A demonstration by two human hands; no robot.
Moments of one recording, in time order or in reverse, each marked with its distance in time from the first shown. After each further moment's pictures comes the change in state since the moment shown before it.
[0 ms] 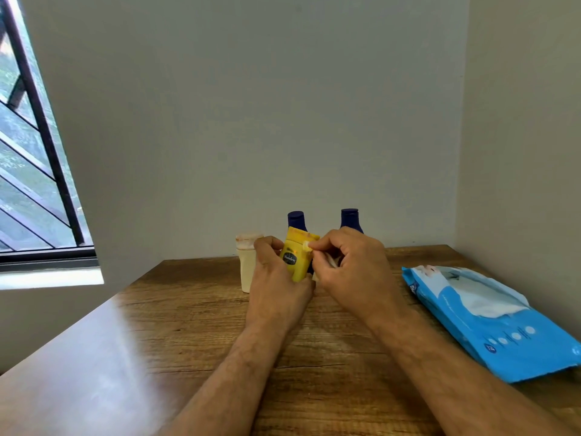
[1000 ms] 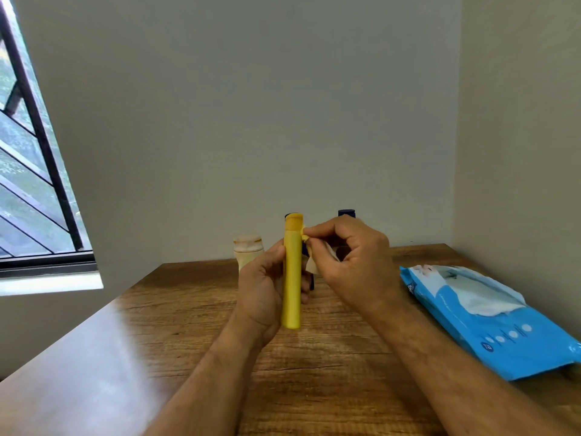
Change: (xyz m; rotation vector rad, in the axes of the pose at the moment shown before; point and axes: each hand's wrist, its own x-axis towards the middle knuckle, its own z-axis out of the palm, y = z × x) left_hand -0.001 0.016 -0.020 -0.977 -0.302 -0.281; right_hand 0.004 -0.009 -0.010 0.279 0.119 -0.082
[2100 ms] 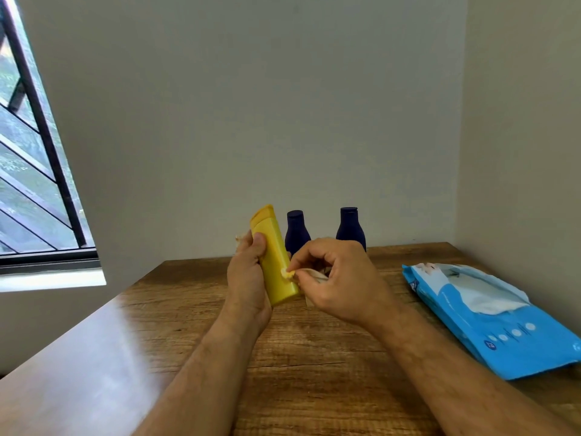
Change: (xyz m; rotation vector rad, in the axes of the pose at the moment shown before) left_hand 0.015 0.004 -0.011 -0.105 0.316 0.011; right_hand -0.009 -0.005 0.004 -0.009 -0.379 0.090
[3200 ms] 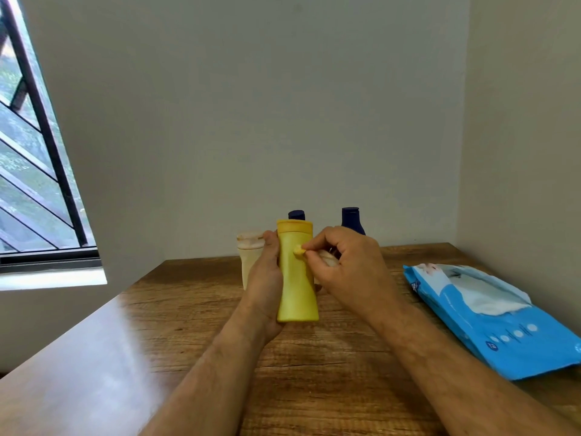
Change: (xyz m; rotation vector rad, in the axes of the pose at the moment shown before) left_hand -0.008 -0.009 0.008 0.182 -0.151 -0.215; right_hand 0.005 0.004 -0.002 -0.051 0.176 0.117
